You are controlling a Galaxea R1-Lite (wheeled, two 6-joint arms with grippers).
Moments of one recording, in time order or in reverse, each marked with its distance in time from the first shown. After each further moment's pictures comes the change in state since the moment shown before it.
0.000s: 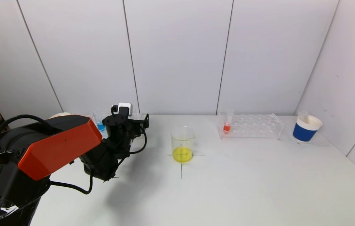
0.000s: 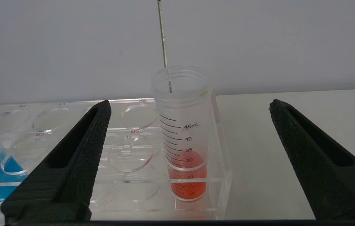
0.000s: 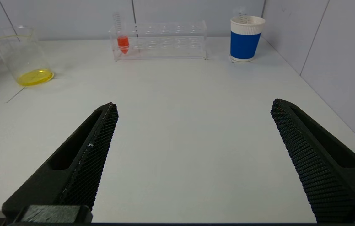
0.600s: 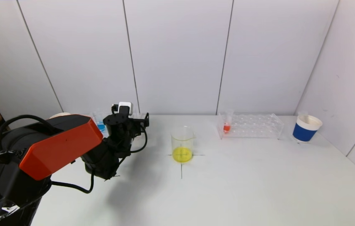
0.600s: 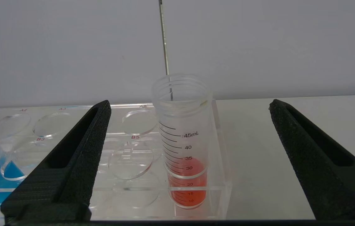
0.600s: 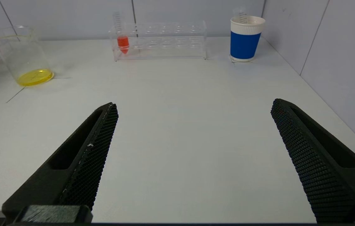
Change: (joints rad) left arm -0.001 0.005 -0.022 0.006 0.013 0.001; right arm 0.000 0.000 0.000 0.000 0.000 0.000
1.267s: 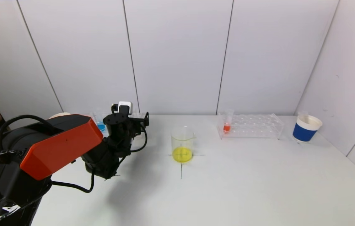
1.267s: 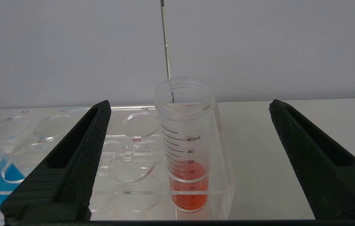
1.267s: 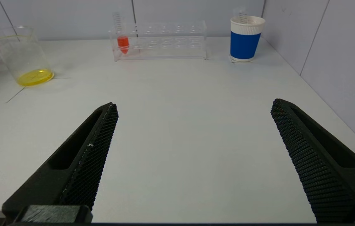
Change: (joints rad) left arm 0.002 0.004 -0.009 -0.001 0.001 -0.001; right arm 0.000 0.000 0.000 0.000 0.000 0.000
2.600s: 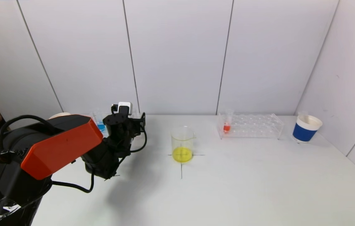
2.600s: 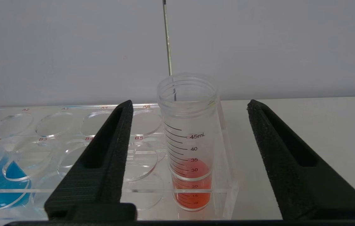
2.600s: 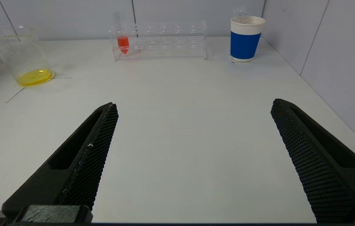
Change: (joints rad) left arm 0.003 0.003 0.001 0.000 0.001 0.001; right arm 0.000 0.000 0.000 0.000 0.000 0.000
